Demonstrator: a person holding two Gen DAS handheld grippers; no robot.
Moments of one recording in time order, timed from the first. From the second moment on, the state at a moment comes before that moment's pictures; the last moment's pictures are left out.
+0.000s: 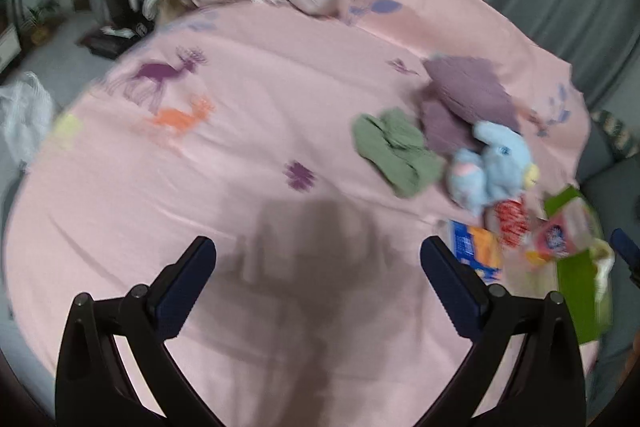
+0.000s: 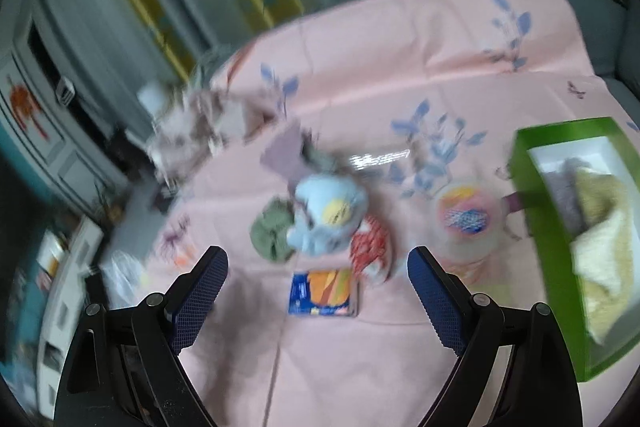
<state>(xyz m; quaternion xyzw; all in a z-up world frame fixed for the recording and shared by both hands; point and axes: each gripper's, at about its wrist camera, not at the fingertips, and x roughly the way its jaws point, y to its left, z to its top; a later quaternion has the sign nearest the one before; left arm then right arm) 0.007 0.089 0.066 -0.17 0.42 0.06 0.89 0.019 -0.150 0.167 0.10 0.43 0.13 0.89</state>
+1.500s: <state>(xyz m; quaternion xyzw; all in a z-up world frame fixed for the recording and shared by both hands) 0.004 0.079 0.053 -0.20 0.48 -0.05 0.85 0.021 -0.136 0.109 0.12 0.53 0.16 0.82</state>
